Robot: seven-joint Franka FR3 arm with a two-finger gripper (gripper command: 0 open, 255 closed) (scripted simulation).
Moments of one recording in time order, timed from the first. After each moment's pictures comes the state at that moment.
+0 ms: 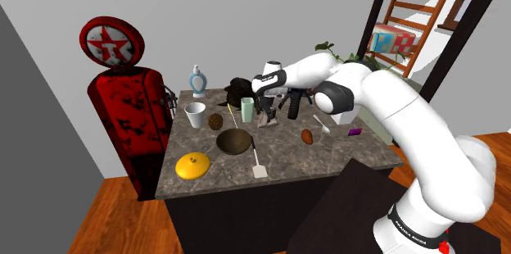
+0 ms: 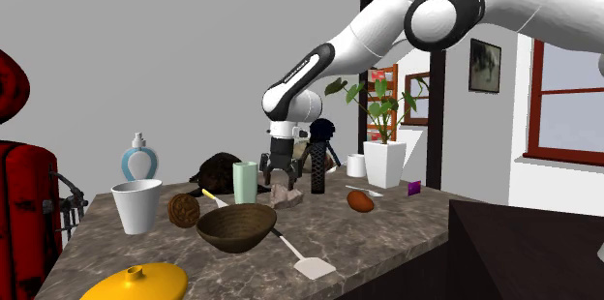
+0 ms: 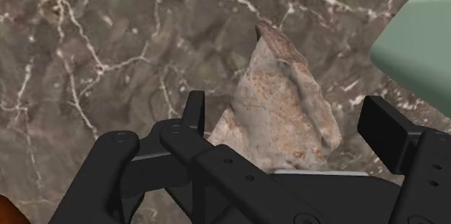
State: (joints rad) arm -0.05 1.05 -0.31 -1.19 0.44 2.23 1.21
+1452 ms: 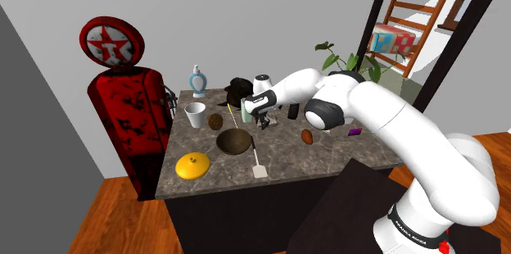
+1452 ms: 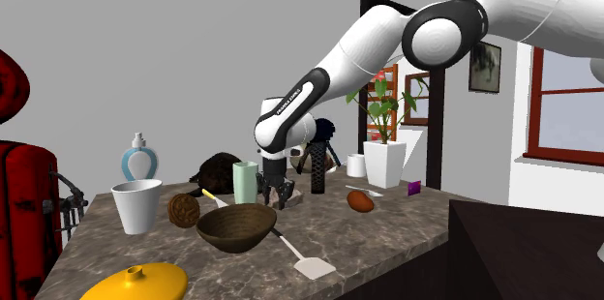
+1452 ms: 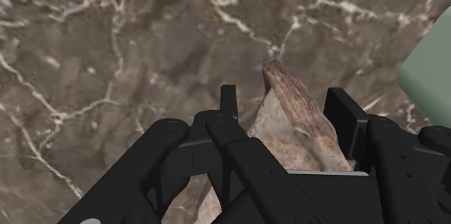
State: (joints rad) arm 0.09 1.17 -0.41 -1.19 0.37 2.39 1.43
